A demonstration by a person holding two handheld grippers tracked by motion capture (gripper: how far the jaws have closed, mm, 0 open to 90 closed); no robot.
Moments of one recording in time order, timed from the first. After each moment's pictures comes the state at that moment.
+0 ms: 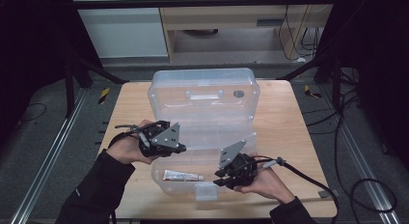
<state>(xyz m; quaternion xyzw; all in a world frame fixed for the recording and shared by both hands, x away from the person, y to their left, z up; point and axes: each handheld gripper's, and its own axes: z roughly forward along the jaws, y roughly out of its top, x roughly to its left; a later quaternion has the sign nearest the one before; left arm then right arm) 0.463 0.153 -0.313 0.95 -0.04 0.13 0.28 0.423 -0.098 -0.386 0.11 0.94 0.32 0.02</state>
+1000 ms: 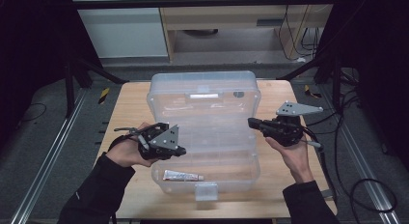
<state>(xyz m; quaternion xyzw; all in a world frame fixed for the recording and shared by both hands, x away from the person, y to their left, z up) 0.459 0.155 -0.318 0.95 -0.03 0.12 0.29 0.469 -0.204 -0.329 0.33 0.76 0.53 0.16</state>
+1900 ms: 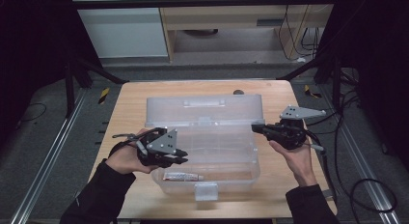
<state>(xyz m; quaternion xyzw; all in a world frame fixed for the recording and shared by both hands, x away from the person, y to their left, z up) 0.449 0.160 -0.324 0.93 0.00 0.09 0.34 0.466 -0.215 -0.340 0.34 0.76 0.53 0.14</state>
